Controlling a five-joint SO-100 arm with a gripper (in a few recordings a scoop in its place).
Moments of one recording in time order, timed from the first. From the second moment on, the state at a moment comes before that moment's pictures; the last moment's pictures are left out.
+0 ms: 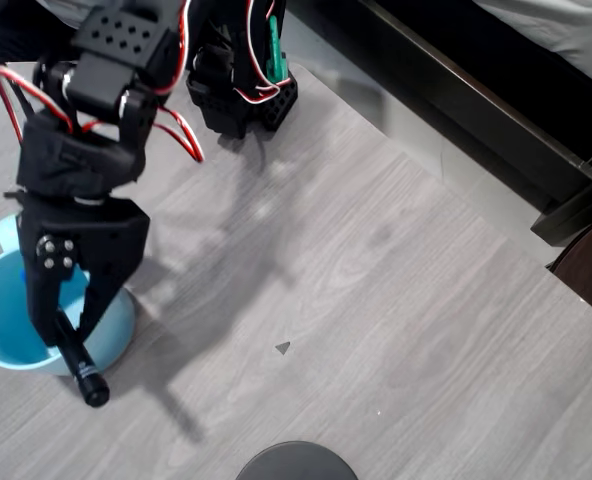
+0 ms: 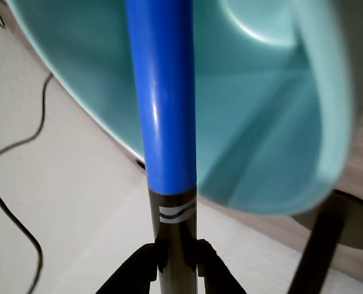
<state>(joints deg) 23.5 112.3 110.5 36.5 40.9</state>
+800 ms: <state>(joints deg) 17.5 118.6 119.7 33.3 30.1</state>
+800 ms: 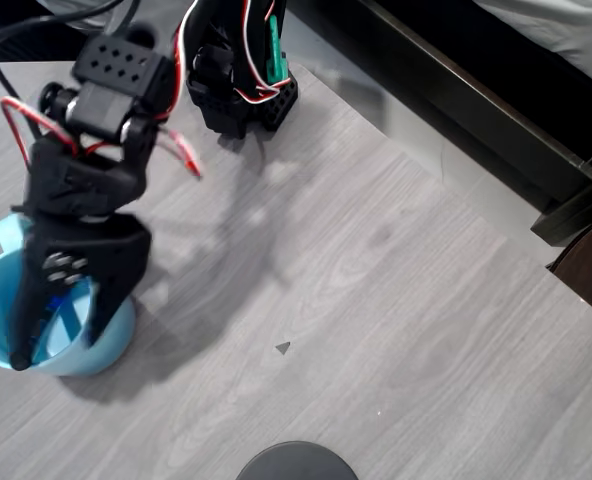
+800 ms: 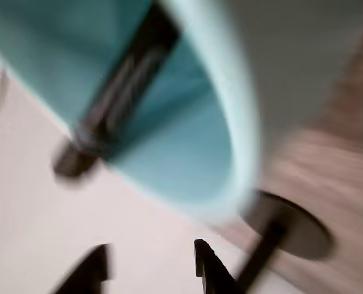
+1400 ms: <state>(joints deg) -3.8 188.7 170.4 53.3 -4.7</state>
